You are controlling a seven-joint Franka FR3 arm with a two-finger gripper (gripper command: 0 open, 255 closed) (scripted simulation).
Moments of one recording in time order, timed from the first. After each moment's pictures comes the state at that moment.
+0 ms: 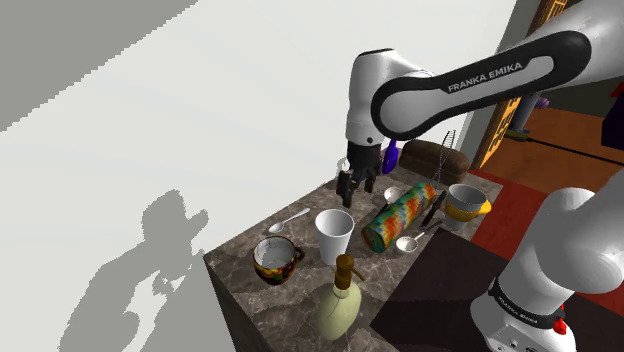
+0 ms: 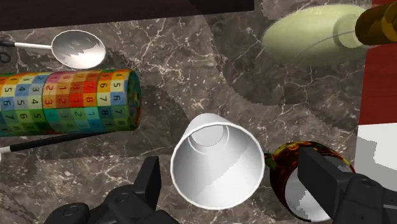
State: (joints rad) arm 0.05 -0.38 0.25 -2.42 0.15 2.02 0.25
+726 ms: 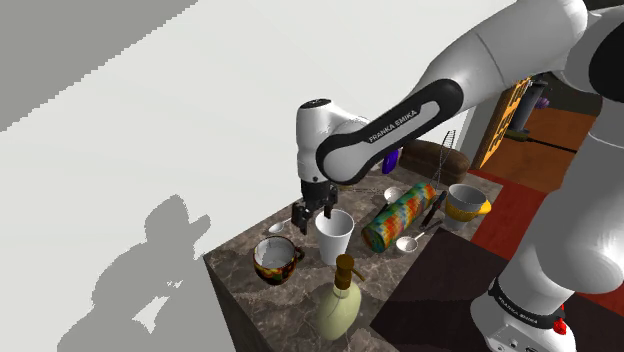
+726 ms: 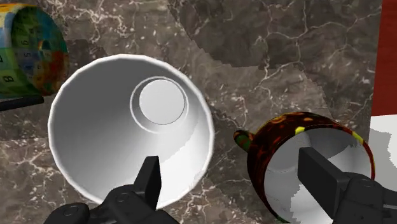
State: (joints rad) arm 0.07 0.07 0.35 -2.23 0.01 2.25 0.45
